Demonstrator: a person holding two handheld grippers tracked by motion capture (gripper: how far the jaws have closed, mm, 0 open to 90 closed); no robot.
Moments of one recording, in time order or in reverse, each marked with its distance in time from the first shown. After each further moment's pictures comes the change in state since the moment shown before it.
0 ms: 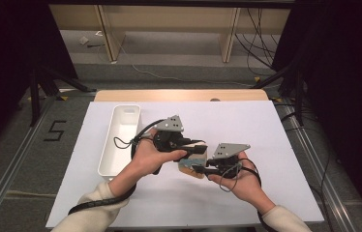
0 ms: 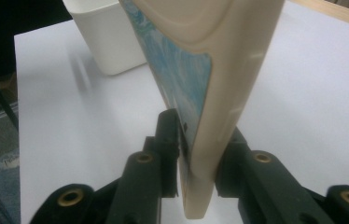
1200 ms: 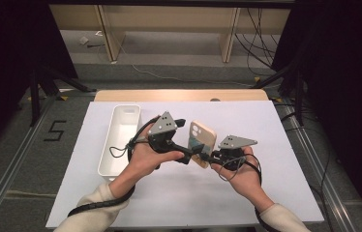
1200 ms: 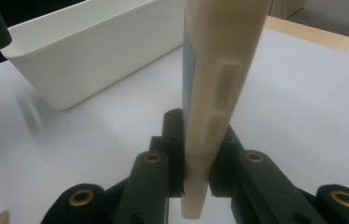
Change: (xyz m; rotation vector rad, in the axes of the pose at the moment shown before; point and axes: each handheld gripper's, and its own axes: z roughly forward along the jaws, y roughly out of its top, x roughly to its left) left arm 0.002 -0.006 -0.006 -0.162 0.245 0.056; right arm -0.011 0.008 -0.007 -0.065 -0.177 0.117
